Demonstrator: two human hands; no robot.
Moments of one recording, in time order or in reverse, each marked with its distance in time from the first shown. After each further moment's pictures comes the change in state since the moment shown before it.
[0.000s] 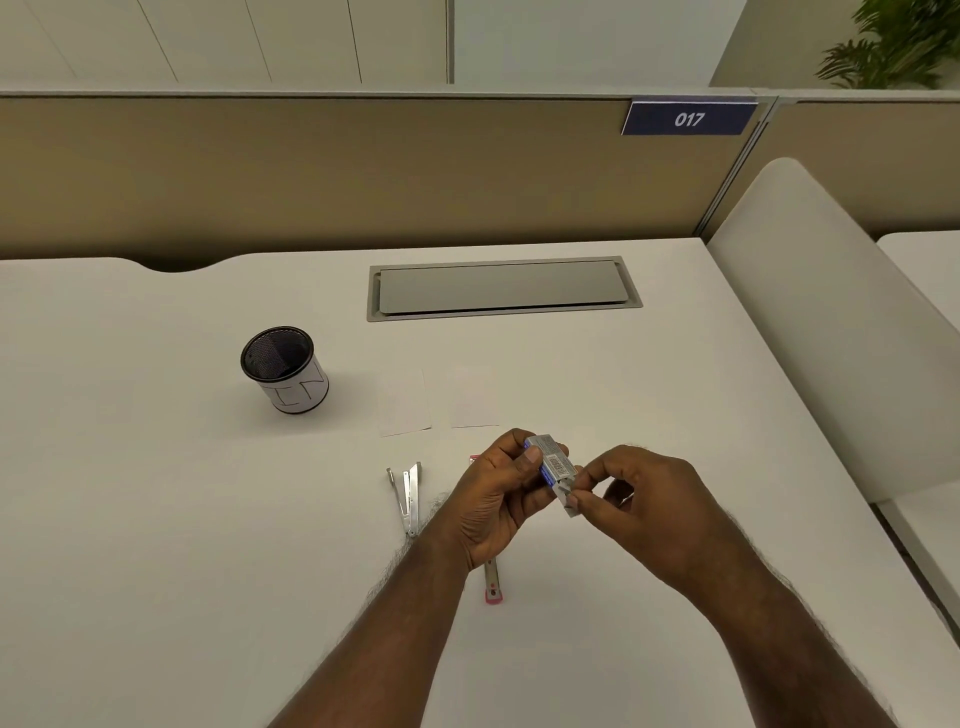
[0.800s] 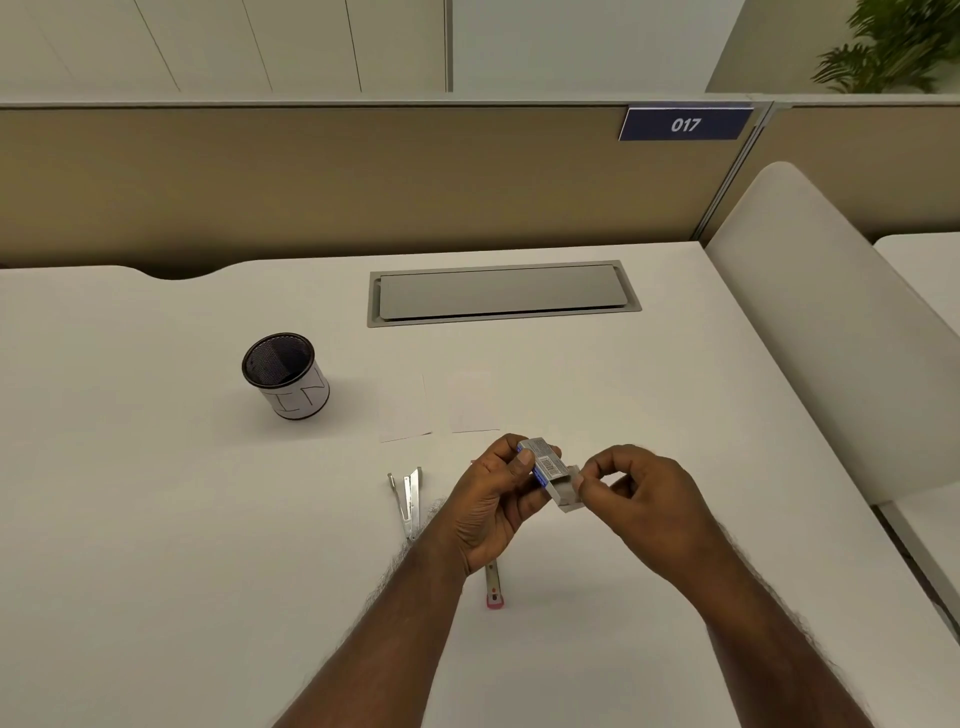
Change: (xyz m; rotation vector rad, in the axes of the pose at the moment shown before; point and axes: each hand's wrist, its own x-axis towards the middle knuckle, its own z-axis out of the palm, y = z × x) left_hand -0.002 0.003 0.002 -0.042 0.050 0.003; right_hand 0.007 0.006 0.011 0.295 0.085 0.164
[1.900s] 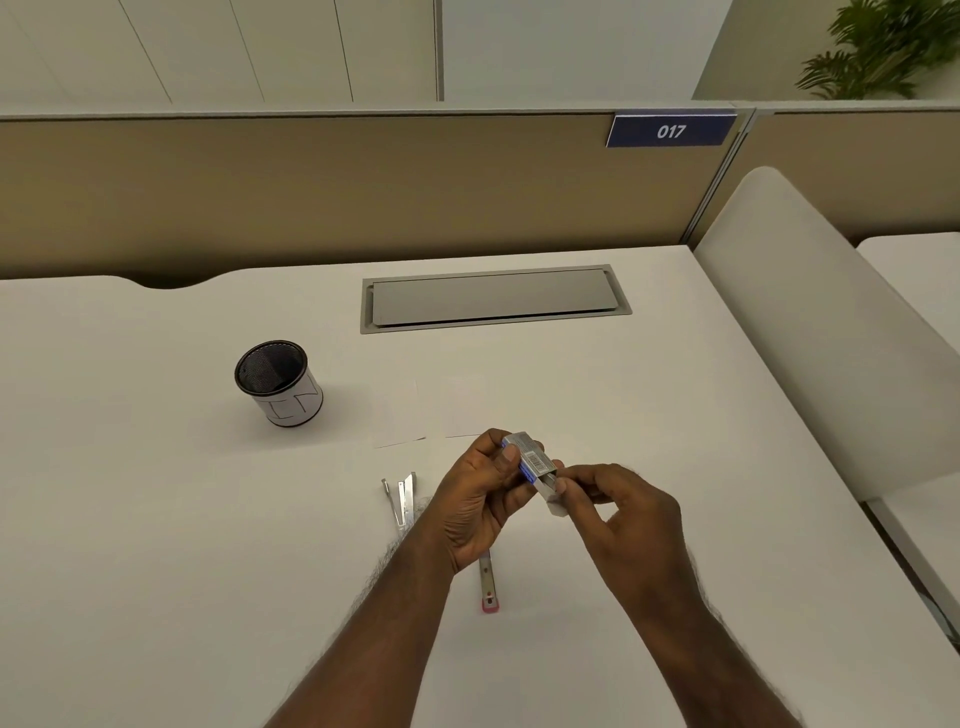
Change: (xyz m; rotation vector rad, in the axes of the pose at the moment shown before) left_hand -0.004 0.008 0.001 0.030 0.037 0.045; right_hand -0.012 0.022 0.030 0.000 0.272 -0.291
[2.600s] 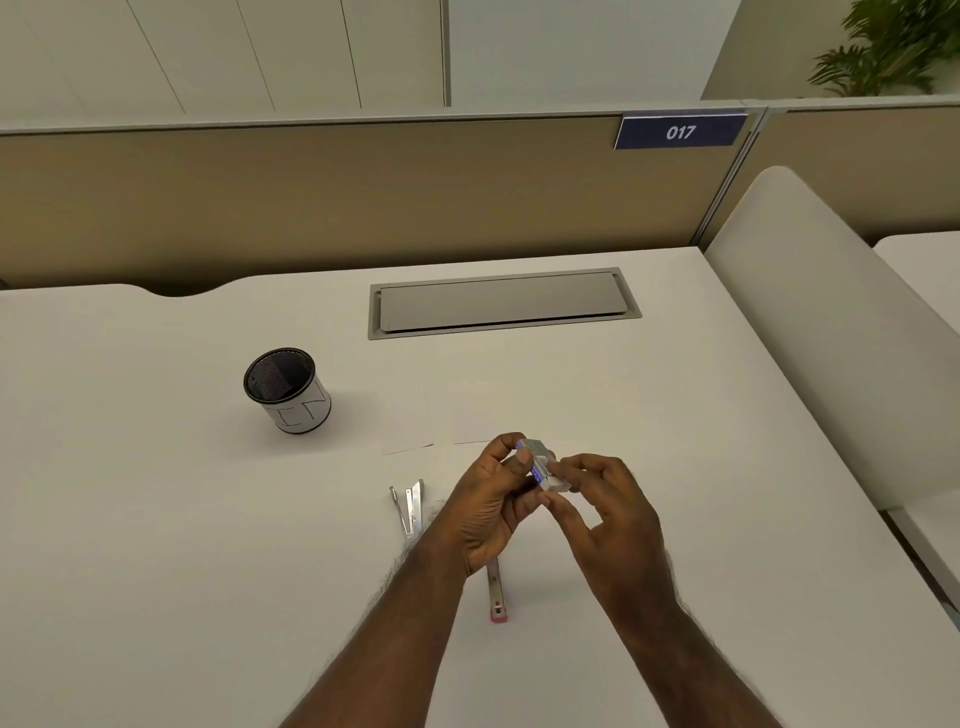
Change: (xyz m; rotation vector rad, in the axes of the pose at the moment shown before) left_hand 0.012 -0.002 0.000 0.004 0.040 -0.062; right_hand 0.006 0.030 0.030 -0.095 0.045 -0.197
